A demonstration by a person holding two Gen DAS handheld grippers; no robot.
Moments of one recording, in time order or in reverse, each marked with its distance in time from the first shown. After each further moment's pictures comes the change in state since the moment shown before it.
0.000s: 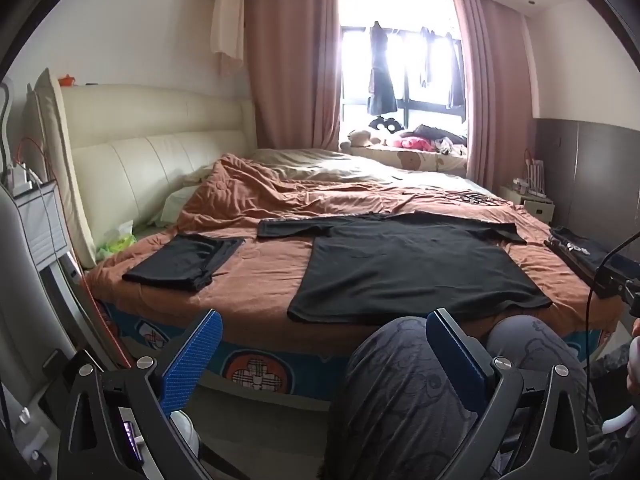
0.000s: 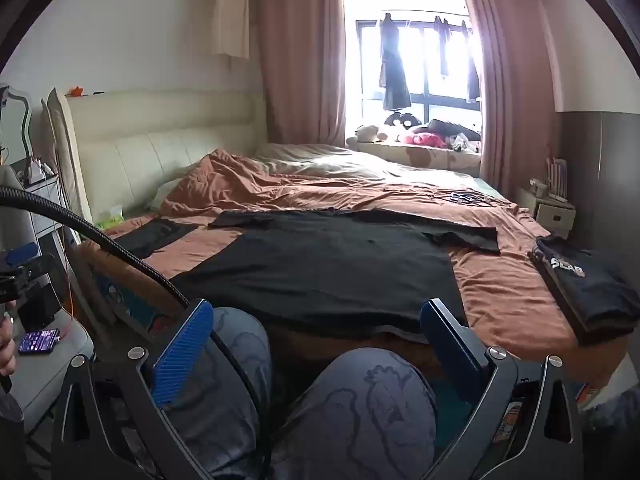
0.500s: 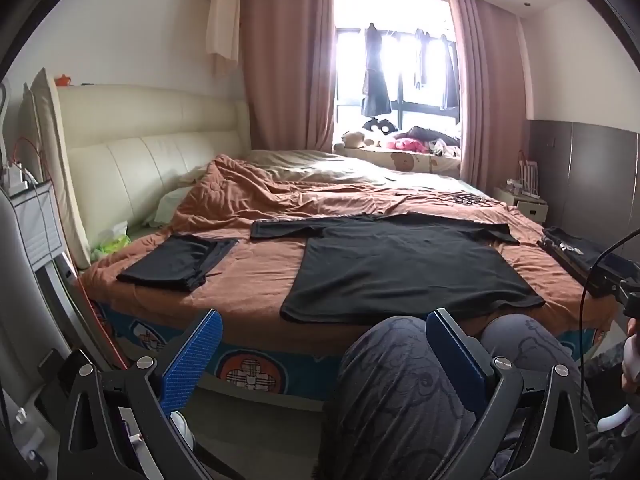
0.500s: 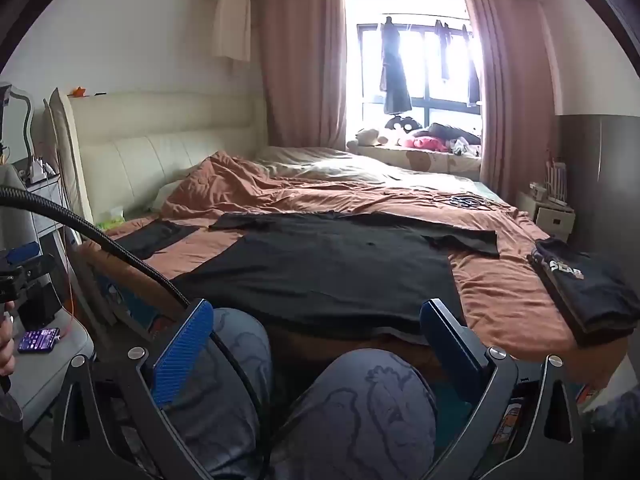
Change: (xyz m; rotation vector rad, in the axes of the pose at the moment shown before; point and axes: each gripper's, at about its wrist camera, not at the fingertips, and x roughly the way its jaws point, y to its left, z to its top) left arm -0.007 -0.009 -0.006 0.012 -0.016 -0.013; right arm -0.006 0.000 -0.001 -0.006 -0.013 0.000
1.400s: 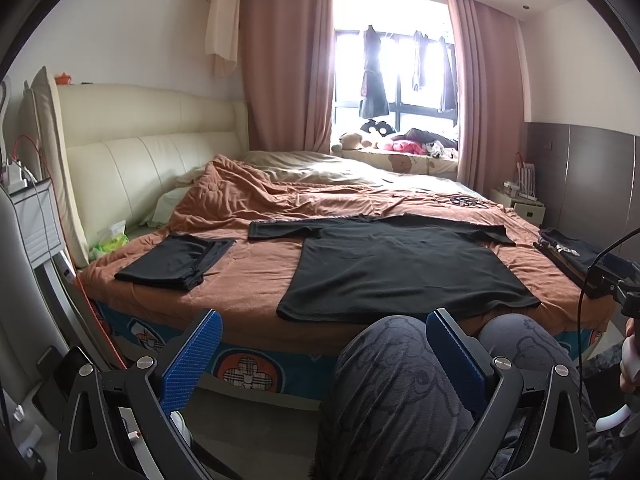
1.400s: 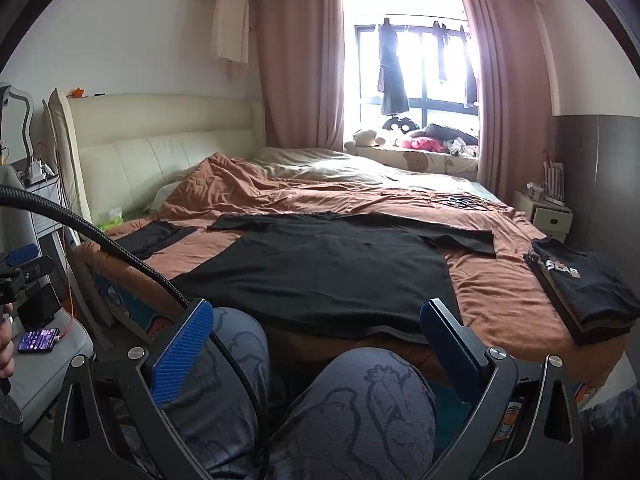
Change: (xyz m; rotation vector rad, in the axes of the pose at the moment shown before) left arm -0.004 -0.004 -0.001 -0.003 -0.006 -0.009; right arm -0.002 0.004 -0.001 -0.001 -0.001 -0.011
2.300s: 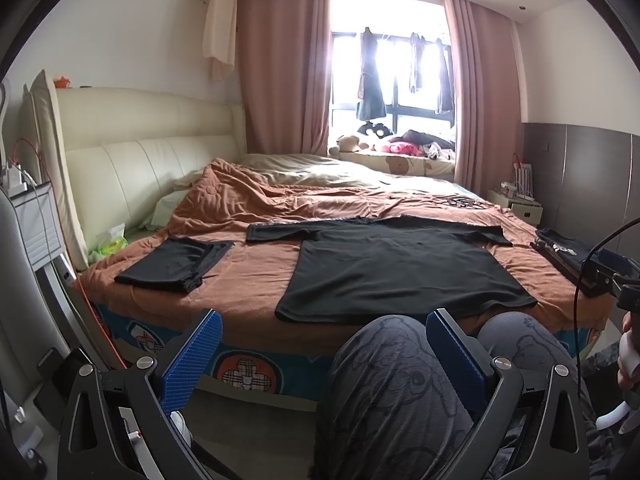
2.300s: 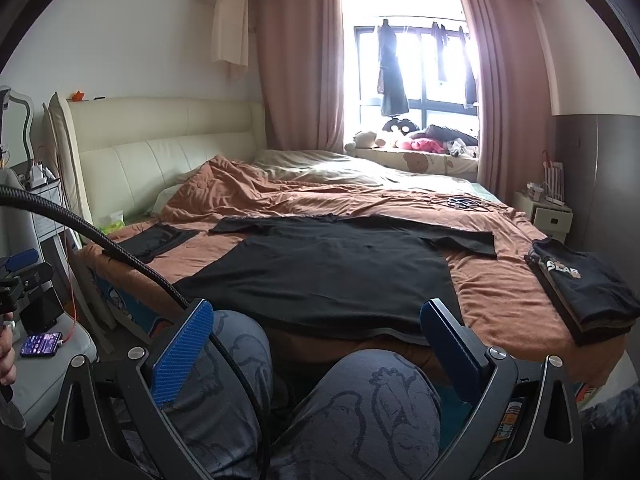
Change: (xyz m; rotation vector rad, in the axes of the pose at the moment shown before) left arm -0.007 0.001 -0.001 0.003 -0.009 -0.005; right arm 0.001 0.002 0.001 0.011 -0.006 0.003
